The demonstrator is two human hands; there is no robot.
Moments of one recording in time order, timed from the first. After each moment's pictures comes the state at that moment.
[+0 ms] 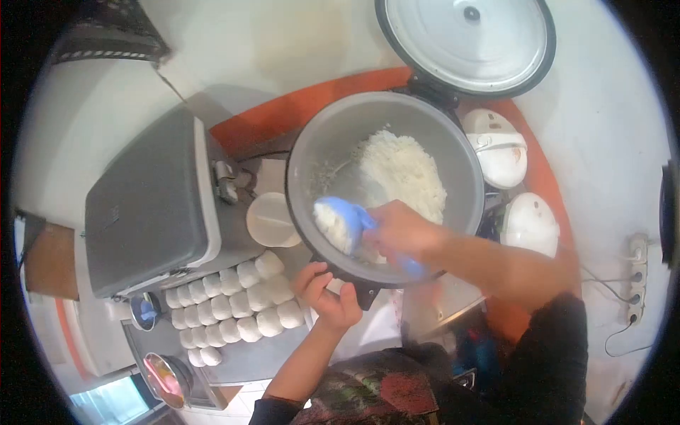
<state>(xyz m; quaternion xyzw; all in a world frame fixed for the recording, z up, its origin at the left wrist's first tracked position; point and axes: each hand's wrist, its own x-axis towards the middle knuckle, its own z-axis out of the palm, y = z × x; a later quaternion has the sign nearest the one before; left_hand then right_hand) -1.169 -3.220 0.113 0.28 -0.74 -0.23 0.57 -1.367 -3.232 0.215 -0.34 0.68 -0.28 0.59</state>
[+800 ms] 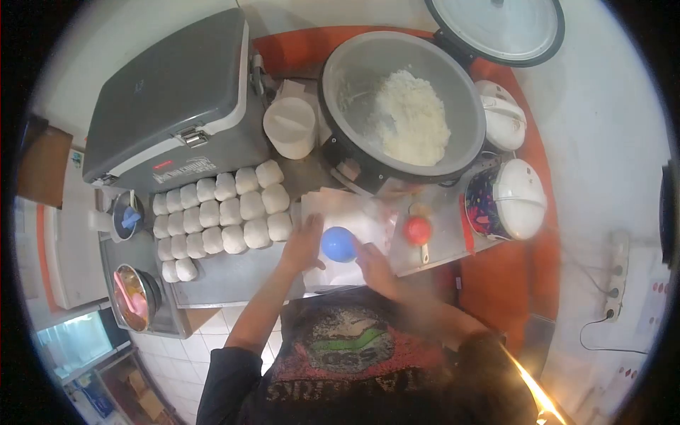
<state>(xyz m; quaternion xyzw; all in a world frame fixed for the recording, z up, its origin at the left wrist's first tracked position) -1.021 -3.157 -0.017 0.29 -0.92 -0.24 -0.06 -1.207 -2.988 -0.035 -0.64 0.69 -0.29 0.17</state>
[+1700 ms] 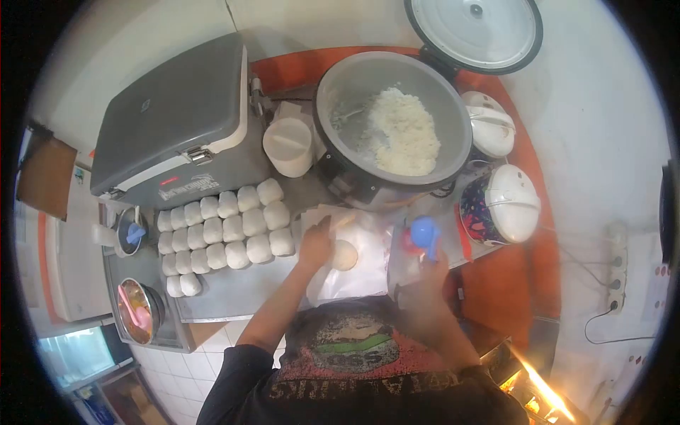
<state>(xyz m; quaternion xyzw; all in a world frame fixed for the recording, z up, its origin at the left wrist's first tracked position) -1.069 -3.163 -0.056 0.40 -0.87 -0.26 0.08 -1.329 -2.908 -0.067 -0.17 0.84 -0.48 0.21</state>
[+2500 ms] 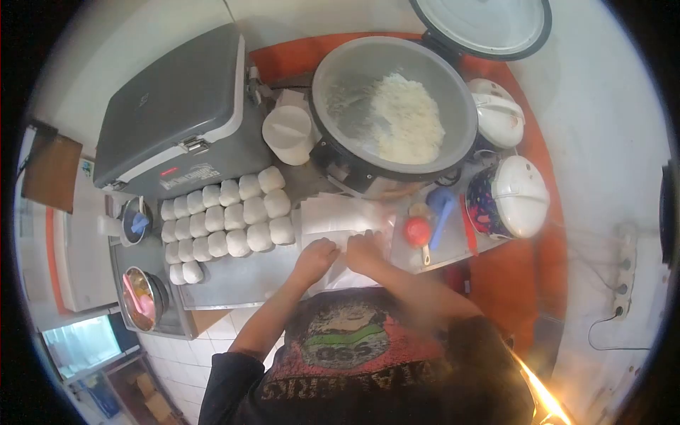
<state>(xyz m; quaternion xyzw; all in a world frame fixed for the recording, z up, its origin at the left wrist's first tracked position) -1.030 -3.120 -0.022 0.16 -0.95 -0.19 0.16 -1.197 -3.064 0.039 -0.57 0.74 0.05 0.34</state>
